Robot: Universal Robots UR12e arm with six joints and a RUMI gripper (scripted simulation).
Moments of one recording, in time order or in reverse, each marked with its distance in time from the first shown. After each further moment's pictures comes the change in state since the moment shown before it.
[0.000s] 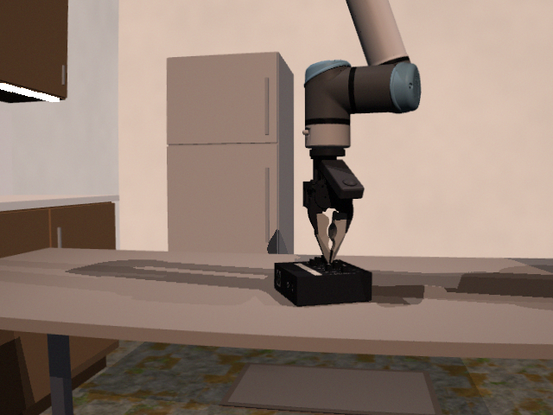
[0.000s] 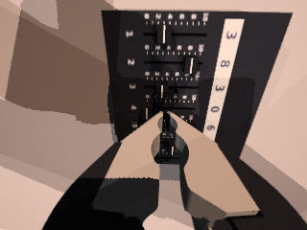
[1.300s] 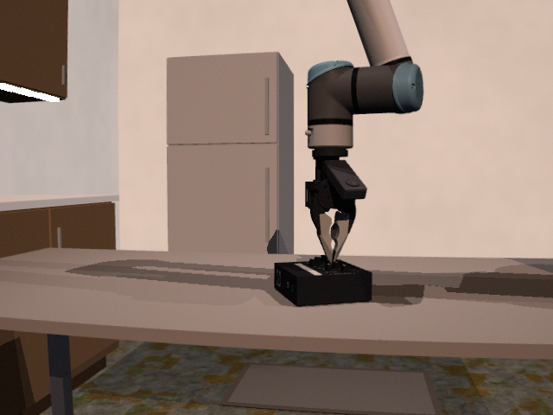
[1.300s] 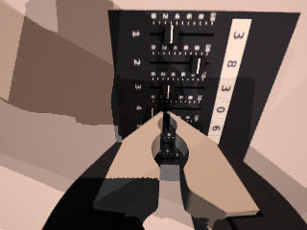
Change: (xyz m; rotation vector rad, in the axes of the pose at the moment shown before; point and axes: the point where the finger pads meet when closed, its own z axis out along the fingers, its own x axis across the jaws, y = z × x) arm -0.005 0.000 0.001 0.000 0.001 0.000
